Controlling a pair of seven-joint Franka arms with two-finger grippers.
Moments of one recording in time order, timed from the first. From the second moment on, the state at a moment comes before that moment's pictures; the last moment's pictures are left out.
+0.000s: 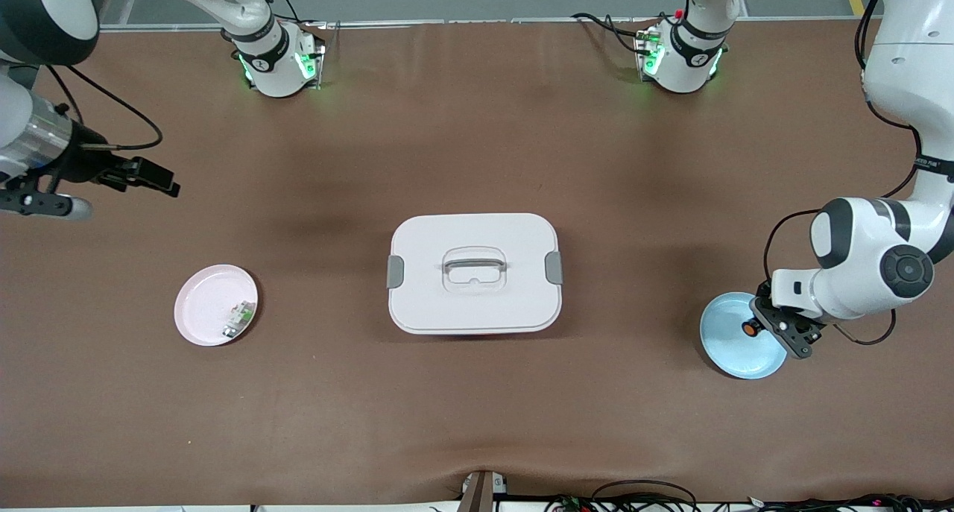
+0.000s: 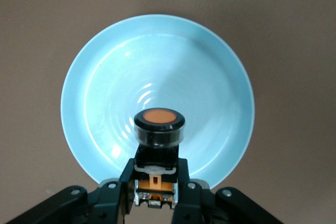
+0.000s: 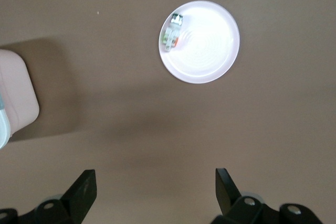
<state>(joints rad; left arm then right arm) 0.37 0.65 -0.35 -1.68 0.34 2.31 0.92 0.10 -0.05 -0.12 -1.82 0.07 1.69 0.12</state>
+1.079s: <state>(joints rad) 0.36 0.70 -0.39 -1.60 0.38 2.35 0.98 0.05 0.06 -0.12 -1.57 0.06 1.57 0.12</state>
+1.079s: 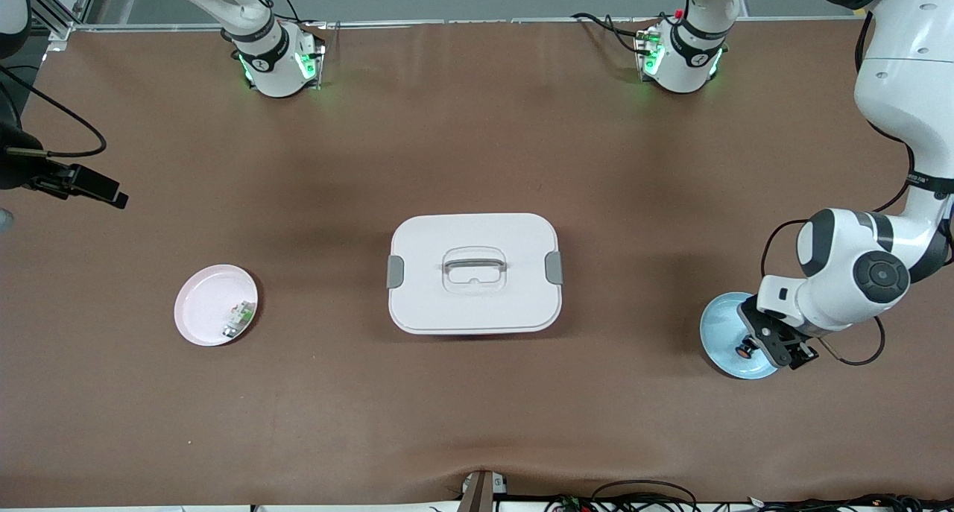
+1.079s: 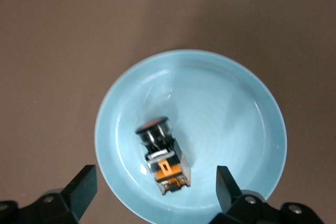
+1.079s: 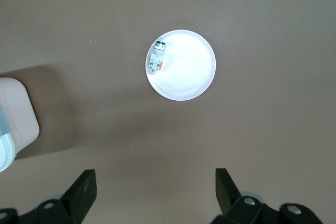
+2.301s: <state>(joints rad) 0.36 0.35 -0.46 -1.49 0.22 1.85 -0.01 0.01 0.07 -0.11 -1.51 0.06 1.54 0.12</state>
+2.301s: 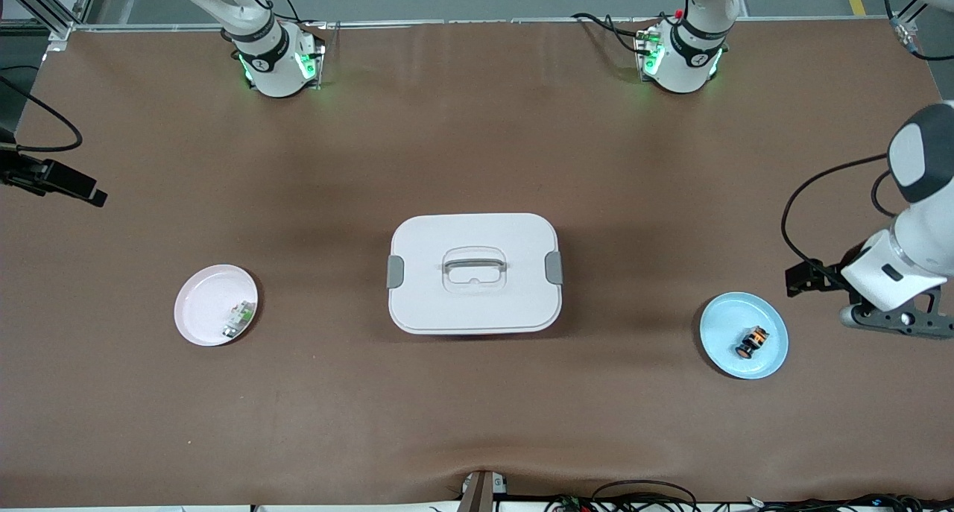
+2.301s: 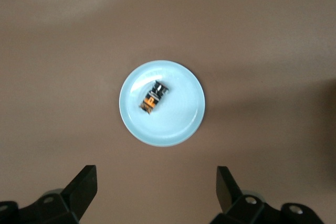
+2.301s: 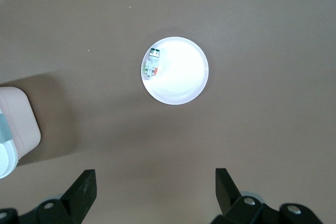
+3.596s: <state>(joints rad) 0.15 -0.01 -0.17 -1.53 0.08 1.50 -0.05 0.00 0.07 -0.11 -1.47 0.05 1.51 0.04</state>
